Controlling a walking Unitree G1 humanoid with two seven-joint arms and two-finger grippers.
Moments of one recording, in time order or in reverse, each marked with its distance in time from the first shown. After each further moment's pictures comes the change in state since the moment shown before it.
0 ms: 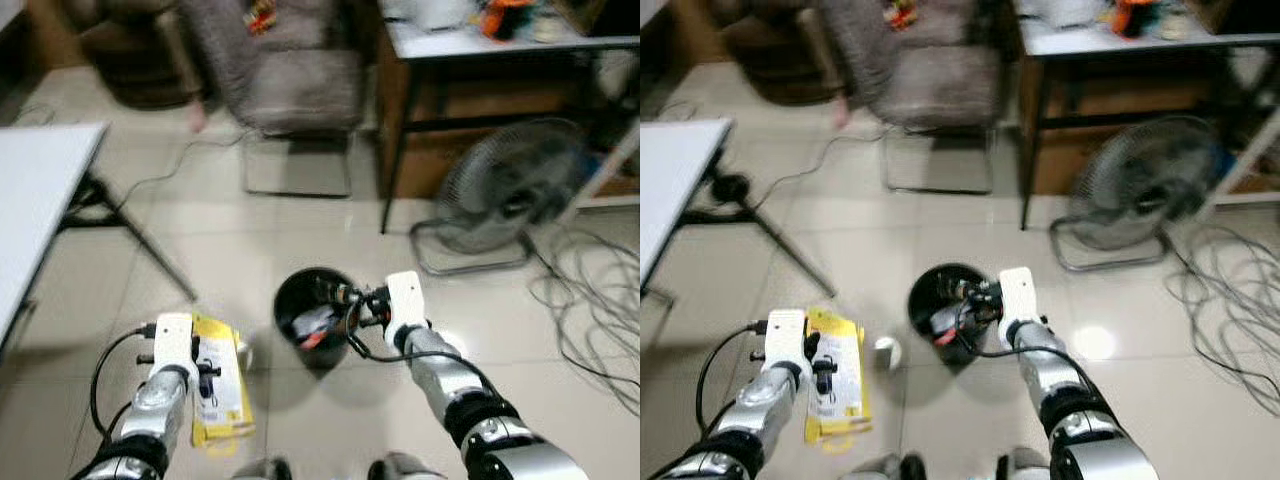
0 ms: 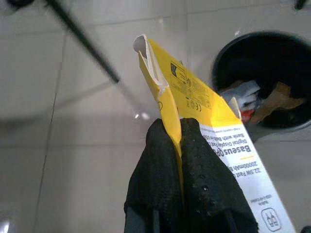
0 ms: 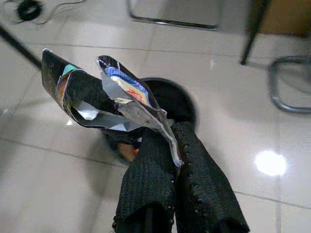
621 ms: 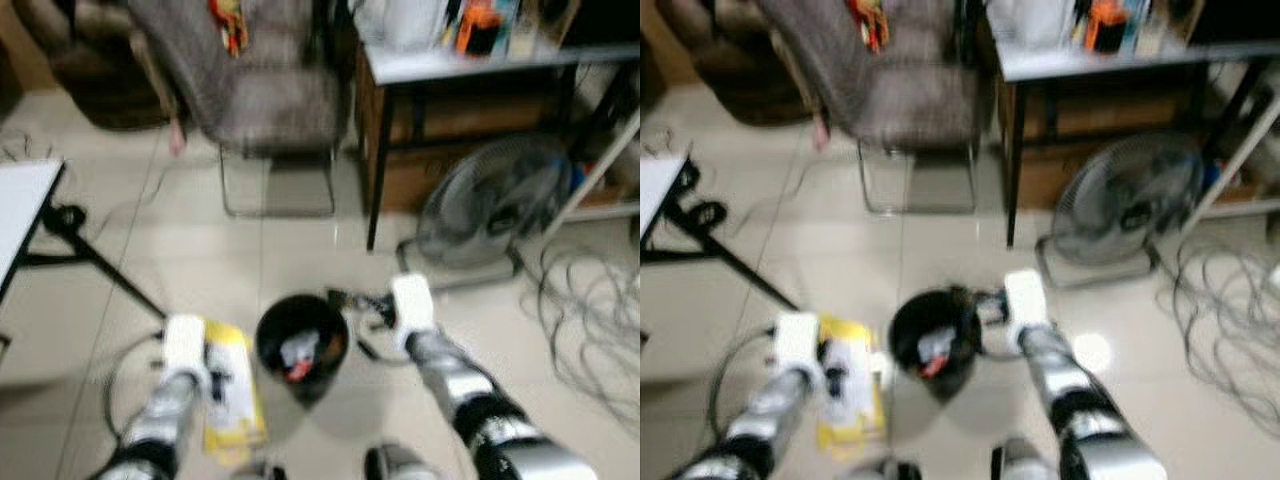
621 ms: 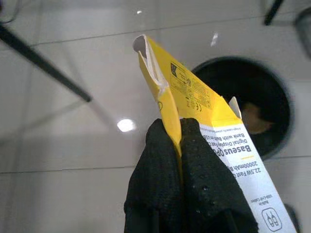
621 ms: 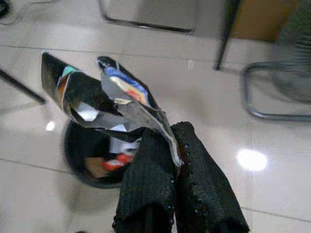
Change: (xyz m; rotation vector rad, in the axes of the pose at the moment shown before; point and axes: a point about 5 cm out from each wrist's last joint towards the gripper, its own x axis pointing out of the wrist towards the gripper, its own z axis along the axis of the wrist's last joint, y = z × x) left arm -0.002 -0.016 -0.011 -0.011 0.029 -0.041; right arm -0.004 -0.013 -0.007 -0.025 0.038 -0.036
